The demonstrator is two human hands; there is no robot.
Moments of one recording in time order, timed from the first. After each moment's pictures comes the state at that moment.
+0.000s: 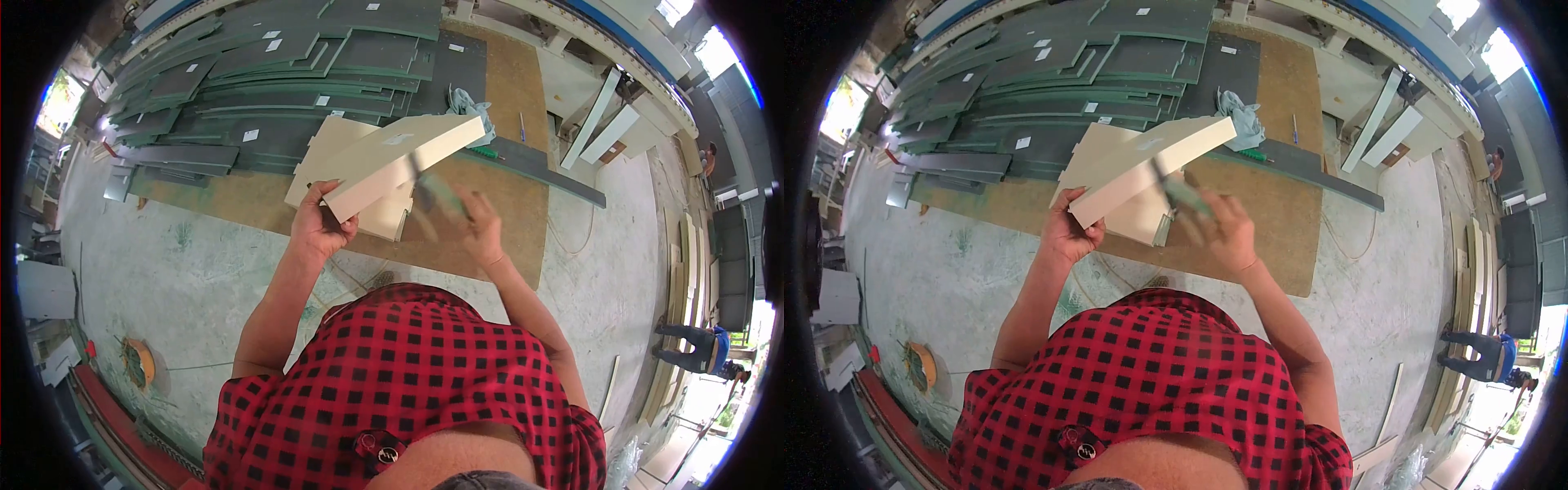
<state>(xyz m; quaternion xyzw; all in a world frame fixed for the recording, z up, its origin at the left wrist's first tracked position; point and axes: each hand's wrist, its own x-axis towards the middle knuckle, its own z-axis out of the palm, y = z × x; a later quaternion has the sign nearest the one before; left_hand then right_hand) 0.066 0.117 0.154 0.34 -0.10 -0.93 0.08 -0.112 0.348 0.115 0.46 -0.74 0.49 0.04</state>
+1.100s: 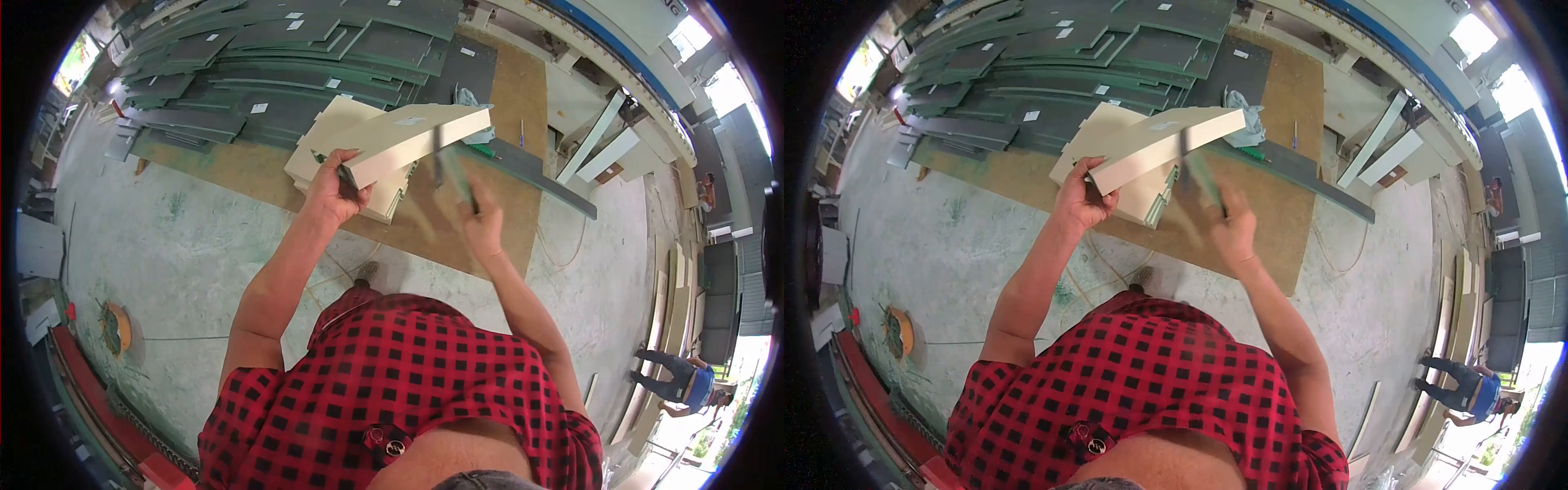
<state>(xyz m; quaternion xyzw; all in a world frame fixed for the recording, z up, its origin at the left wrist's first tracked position) 0.055 0.153 0.155 0.33 -0.12 -0.93 0.13 -0.103 0.377 0.110 0.39 -0.78 0.48 0.02</state>
